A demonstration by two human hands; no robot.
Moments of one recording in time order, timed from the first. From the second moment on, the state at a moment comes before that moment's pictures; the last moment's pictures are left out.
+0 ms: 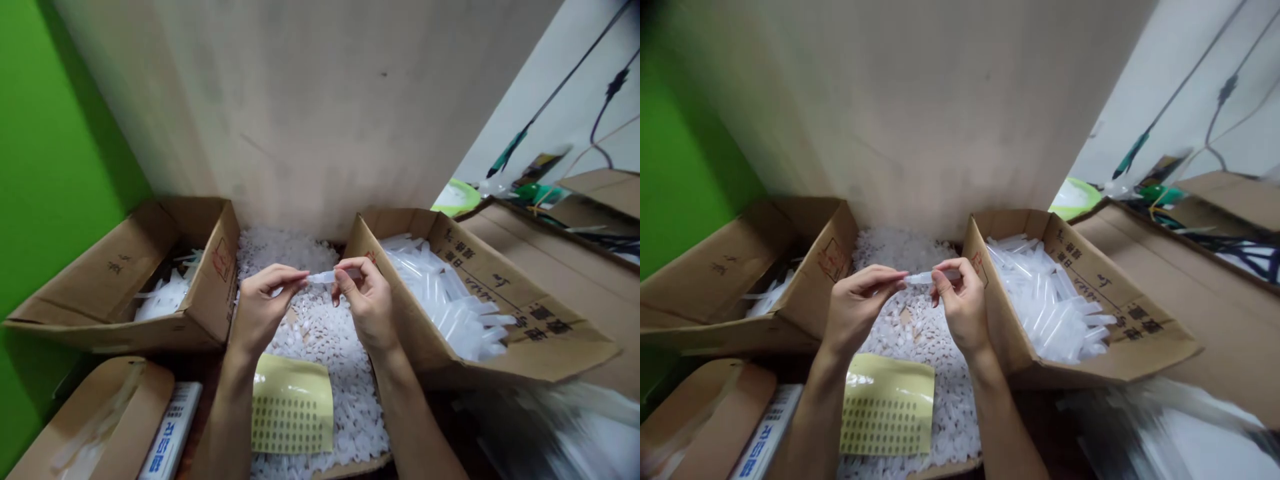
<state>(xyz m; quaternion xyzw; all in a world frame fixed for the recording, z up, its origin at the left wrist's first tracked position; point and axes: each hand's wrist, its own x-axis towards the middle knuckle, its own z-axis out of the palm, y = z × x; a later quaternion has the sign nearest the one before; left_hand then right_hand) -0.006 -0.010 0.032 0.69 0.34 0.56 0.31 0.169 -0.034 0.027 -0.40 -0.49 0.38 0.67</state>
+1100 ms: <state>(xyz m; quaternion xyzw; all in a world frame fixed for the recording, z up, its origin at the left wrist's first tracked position) 0.012 -0.012 0.029 0.68 0.39 0.56 0.26 0.181 -0.032 0.019 -0.37 -0.52 0.37 0.67</state>
